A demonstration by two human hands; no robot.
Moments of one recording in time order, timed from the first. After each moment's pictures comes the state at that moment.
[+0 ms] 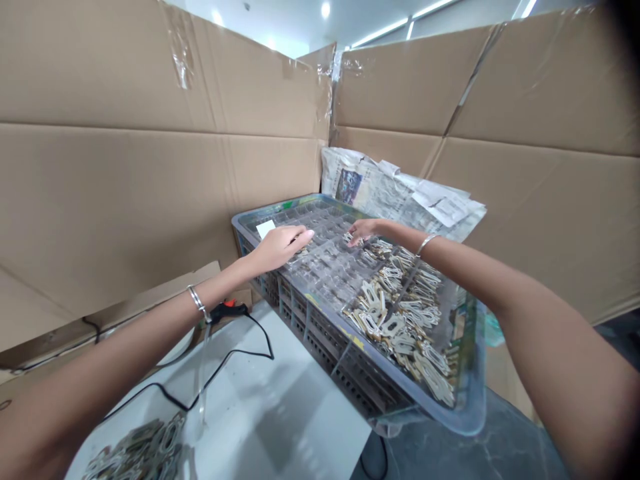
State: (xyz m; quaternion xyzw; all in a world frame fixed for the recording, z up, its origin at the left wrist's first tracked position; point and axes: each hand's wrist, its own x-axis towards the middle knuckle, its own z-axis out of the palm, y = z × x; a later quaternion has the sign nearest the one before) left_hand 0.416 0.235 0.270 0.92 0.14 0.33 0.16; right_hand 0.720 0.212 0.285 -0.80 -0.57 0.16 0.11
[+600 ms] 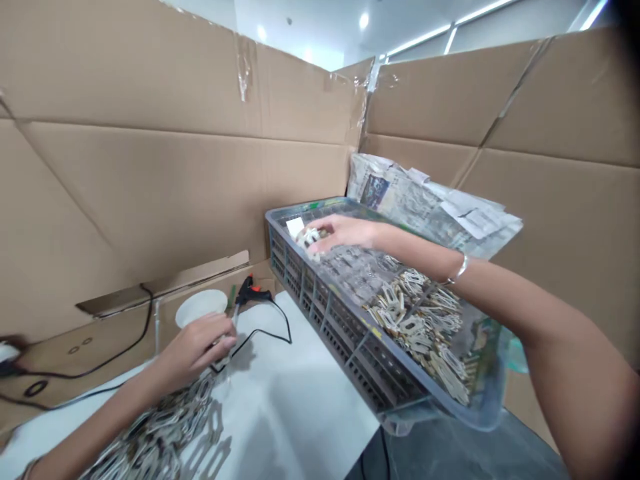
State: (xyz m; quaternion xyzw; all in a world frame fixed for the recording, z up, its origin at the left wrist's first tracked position) left_hand 0.194 0.130 0.172 0.93 0.22 0.24 0.16; right_hand 0.545 0.162 0.340 -0.45 -0.79 0.39 0.18
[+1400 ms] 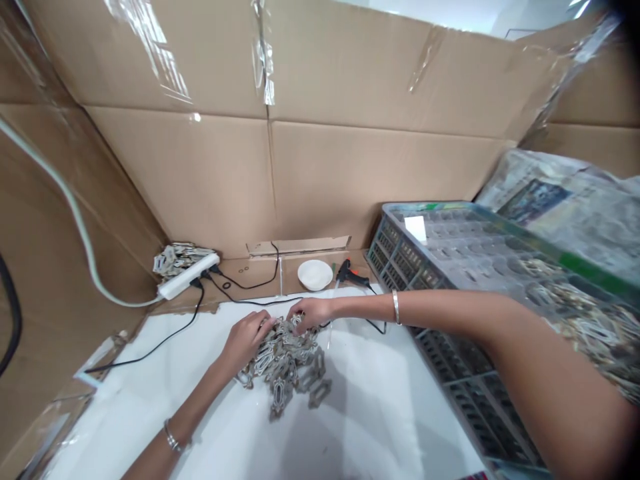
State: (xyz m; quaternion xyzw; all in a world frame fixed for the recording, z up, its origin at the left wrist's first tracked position) left_hand 0.052 0.043 0.078 0.72 0.63 0.22 0.16; right_hand 0.250 0.150 0.141 -0.31 -0.85 0.41 -0.13
